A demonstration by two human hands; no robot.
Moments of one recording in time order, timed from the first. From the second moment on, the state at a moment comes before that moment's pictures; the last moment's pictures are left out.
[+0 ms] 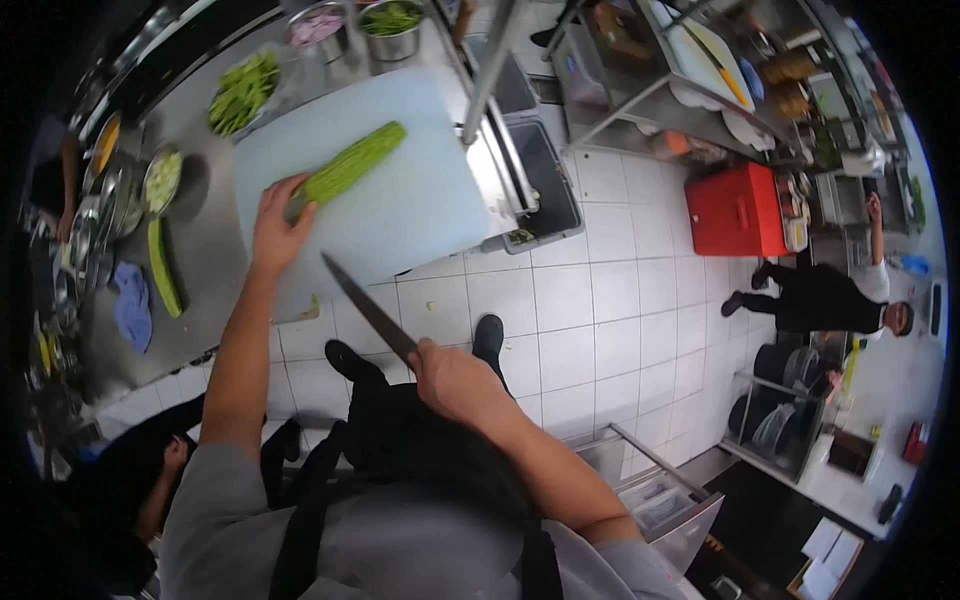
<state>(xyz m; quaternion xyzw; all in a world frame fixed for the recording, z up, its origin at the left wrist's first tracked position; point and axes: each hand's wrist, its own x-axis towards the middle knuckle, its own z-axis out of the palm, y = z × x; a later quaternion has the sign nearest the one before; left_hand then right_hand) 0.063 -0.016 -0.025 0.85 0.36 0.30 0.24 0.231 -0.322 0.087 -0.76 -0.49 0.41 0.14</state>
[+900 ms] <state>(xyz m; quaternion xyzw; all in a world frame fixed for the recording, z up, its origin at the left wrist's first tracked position) 0.099 0.134 0.020 0.76 0.50 0.41 0.03 0.325 -0.329 0.084 -0.81 -0.44 0.35 0.15</state>
